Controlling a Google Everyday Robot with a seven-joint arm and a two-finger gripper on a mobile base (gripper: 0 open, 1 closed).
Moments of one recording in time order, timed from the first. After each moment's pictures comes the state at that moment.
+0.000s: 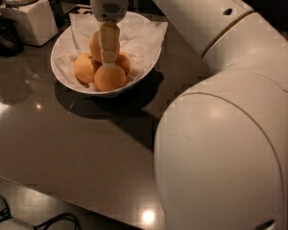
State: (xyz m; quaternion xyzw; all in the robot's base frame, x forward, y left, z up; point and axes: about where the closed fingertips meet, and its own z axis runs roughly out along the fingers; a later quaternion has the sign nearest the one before) arm 0.644 0.102 0.934 -0.77 0.63 0.02 0.13
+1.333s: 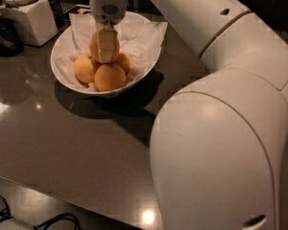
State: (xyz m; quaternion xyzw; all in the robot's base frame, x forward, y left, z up) arm 0.645 0.105 0.930 -0.77 0.62 0.03 0.12
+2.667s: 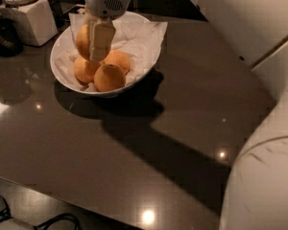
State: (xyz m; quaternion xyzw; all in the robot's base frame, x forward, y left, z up) arm 0.597 0.120 0.976 -0.80 0.55 0.06 0.23
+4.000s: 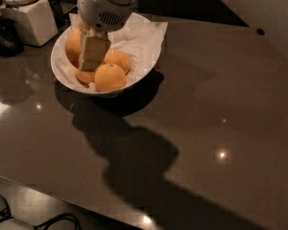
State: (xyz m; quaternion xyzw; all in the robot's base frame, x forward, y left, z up) arm 0.532 0.124 0.999 -0.77 0.56 0.04 0.30
